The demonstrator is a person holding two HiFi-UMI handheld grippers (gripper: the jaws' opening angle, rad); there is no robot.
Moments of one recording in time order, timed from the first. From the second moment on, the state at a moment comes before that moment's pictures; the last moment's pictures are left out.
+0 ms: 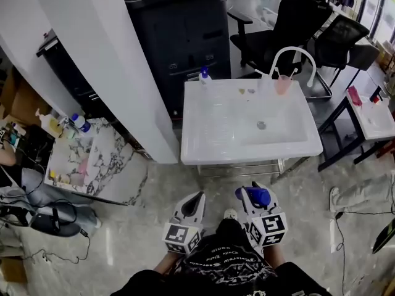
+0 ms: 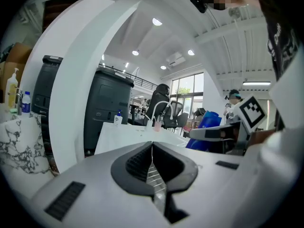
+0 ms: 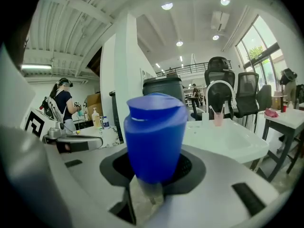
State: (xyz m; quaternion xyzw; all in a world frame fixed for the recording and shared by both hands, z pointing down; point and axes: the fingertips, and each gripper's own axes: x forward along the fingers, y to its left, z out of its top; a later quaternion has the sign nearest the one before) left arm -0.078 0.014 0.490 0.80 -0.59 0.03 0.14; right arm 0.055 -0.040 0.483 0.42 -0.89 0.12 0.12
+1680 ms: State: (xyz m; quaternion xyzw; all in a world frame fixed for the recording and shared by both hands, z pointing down) left arm -0.088 -0.235 0.475 0.75 -0.65 0.02 0.14; right arm 0.005 -0.406 0.416 0.34 -0.93 0.02 0.17
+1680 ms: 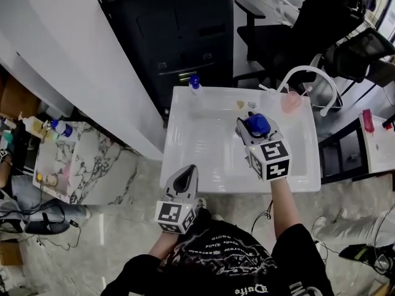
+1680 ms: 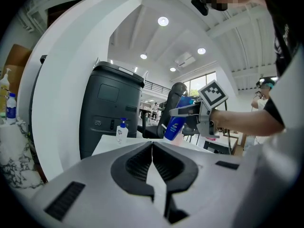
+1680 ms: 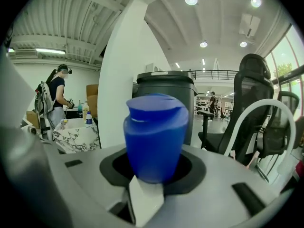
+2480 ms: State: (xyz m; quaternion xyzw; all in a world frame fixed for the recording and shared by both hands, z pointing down) left arm -0.135 -0.297 0.510 0.76 -0.63 0.05 0.17; right arm -0.059 -0.545 0.466 0.34 -0.92 0.04 0.20
